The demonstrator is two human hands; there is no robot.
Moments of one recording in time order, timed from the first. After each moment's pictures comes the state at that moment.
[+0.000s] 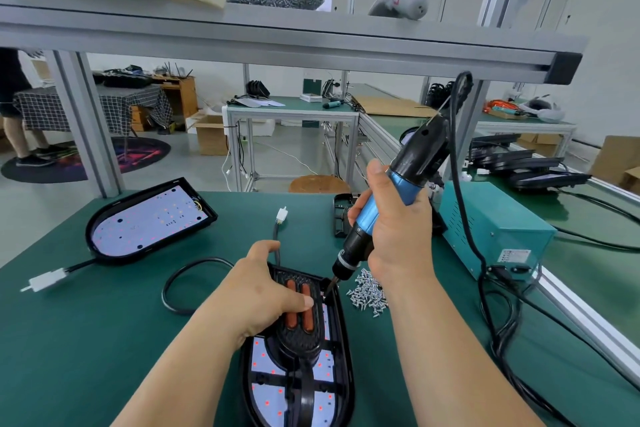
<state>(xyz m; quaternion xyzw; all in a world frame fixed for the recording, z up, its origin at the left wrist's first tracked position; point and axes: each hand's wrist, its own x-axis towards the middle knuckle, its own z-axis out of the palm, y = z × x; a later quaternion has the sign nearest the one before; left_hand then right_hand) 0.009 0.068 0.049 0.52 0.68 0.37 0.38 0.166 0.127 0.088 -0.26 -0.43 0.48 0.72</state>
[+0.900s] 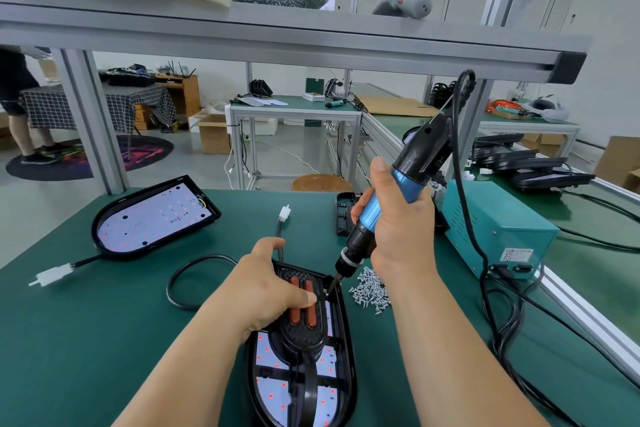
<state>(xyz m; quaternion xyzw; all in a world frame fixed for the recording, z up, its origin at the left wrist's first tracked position) 0.010 0.069 0.048 0.51 0.68 0.37 0.38 0.166 0.127 0.087 -0.27 -0.44 0.47 0.72</state>
